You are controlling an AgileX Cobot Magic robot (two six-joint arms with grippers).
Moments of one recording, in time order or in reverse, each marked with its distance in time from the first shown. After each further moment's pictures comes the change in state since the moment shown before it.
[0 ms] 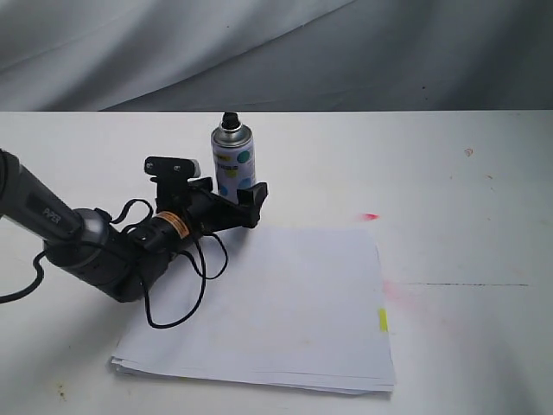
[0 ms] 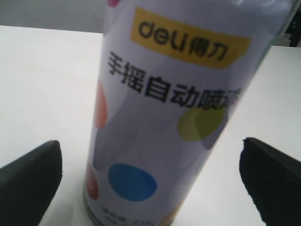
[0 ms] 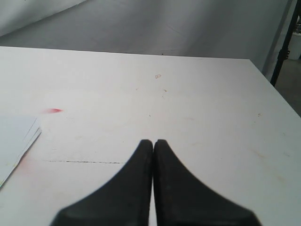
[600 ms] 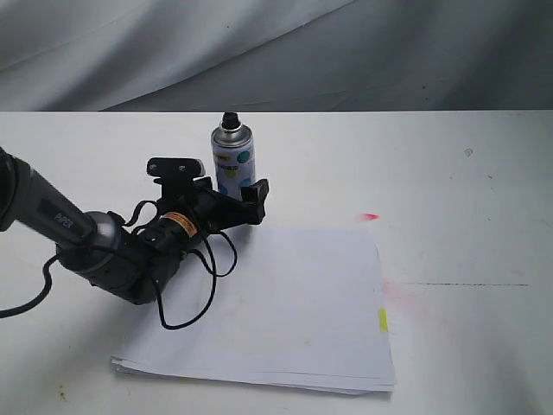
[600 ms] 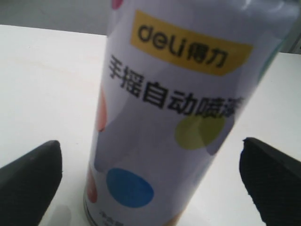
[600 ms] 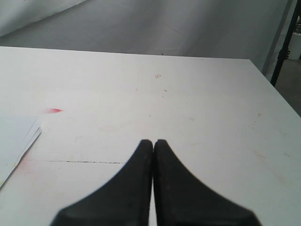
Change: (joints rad) left arm -0.050 0.000 -0.009 -0.138 0.011 0.048; right arm 0.000 0.000 0.000 0.000 0.000 0.000
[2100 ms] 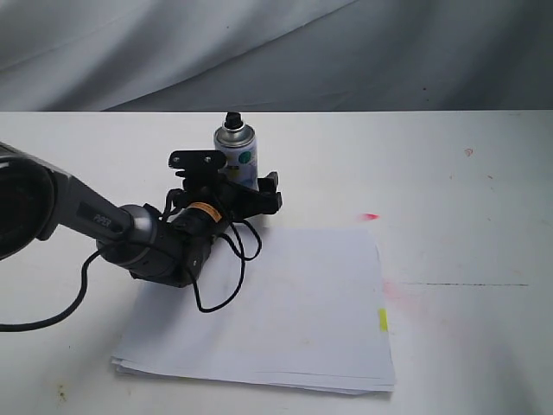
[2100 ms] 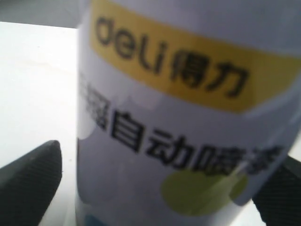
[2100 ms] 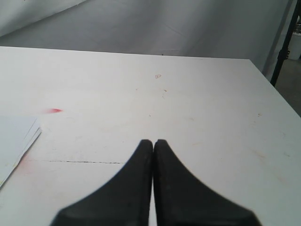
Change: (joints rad) left arm -0.064 0.059 -0.163 -0.225 0.135 0.152; right arm 0.000 0.000 0.000 0.000 0.000 0.000
